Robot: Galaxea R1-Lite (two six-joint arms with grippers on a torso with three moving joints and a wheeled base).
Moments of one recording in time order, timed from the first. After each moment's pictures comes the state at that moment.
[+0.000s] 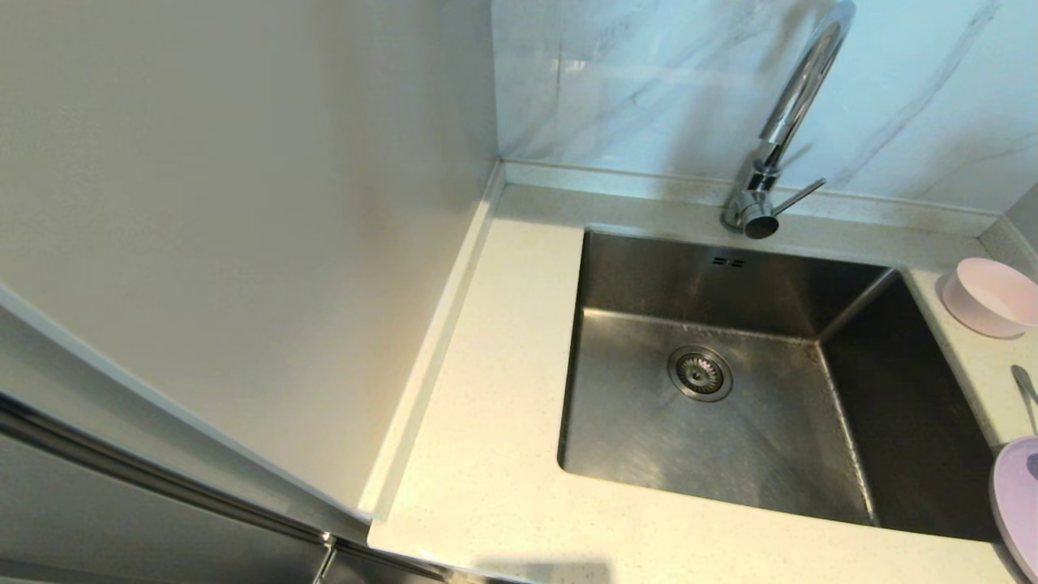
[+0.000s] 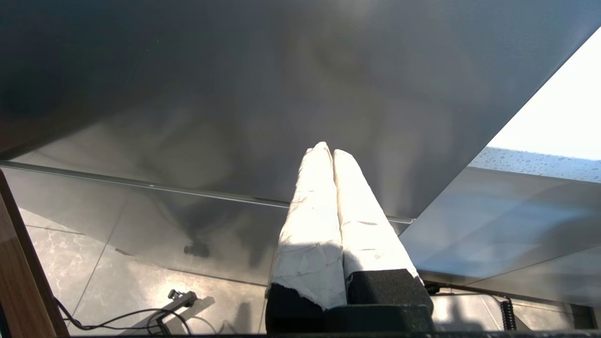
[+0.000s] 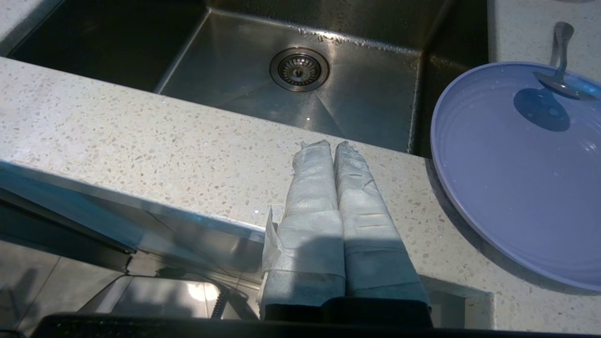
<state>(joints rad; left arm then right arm) 0.00 0.00 0.00 0.00 0.00 0.00 0.01 0.00 0.00 0.02 0.00 0.00</state>
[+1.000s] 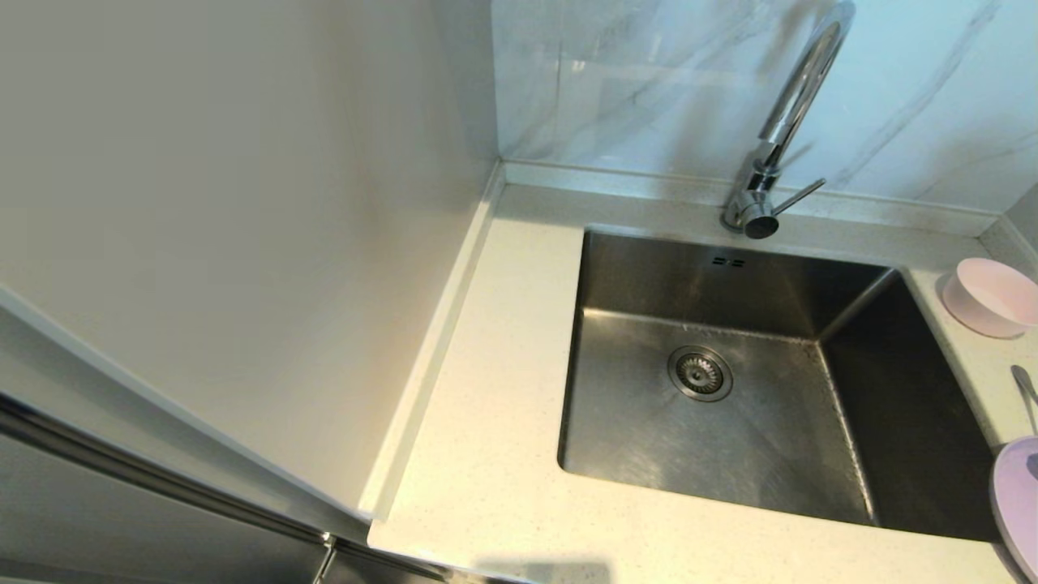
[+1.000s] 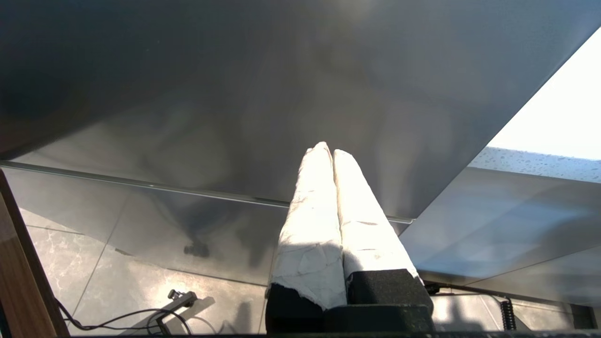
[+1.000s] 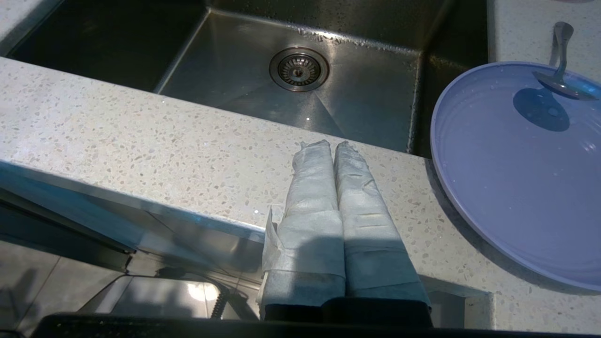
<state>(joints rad) 0.00 0.00 0.00 0.00 0.00 0.00 0.01 0.00 0.00 0.02 0.00 0.00</state>
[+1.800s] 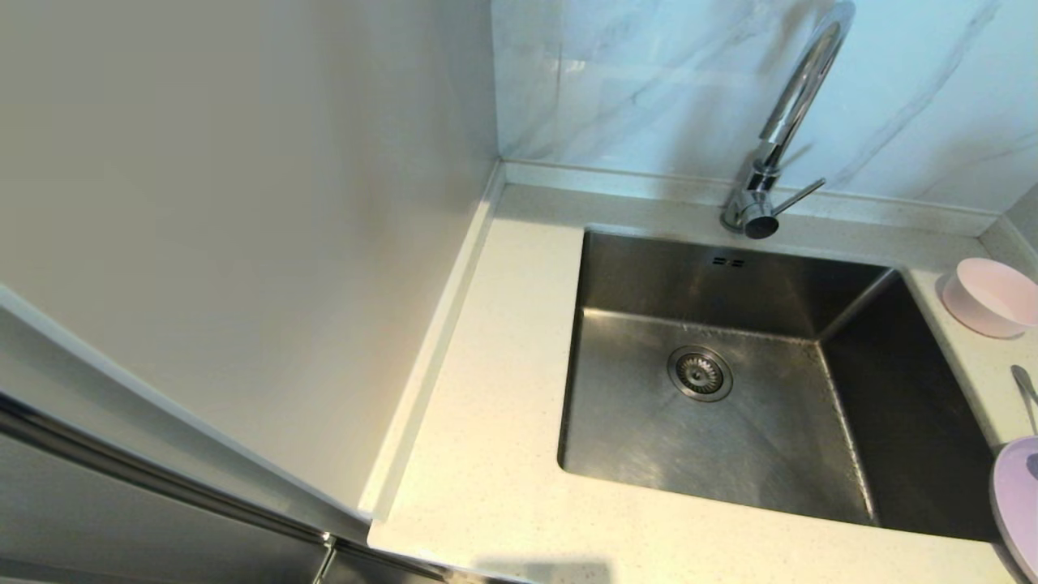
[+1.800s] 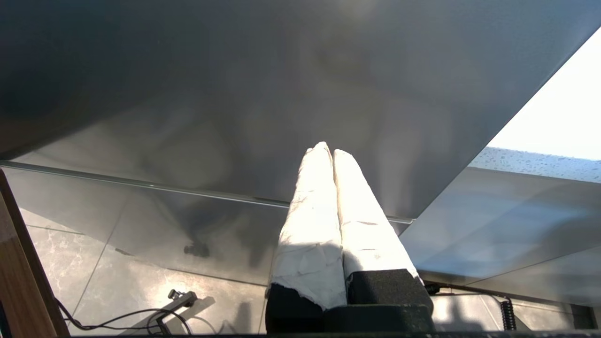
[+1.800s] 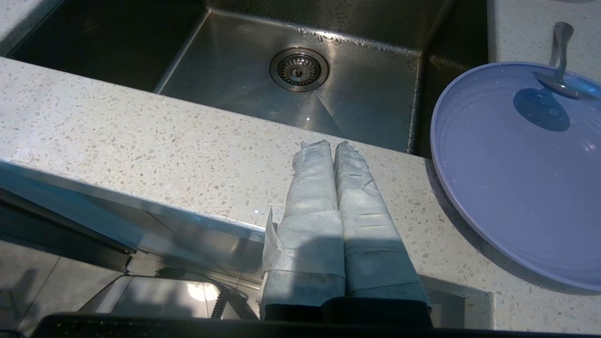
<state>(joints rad) 0.00 0.00 0.00 0.00 0.00 0.00 0.01 0.00 0.00 0.02 0.00 0.00</state>
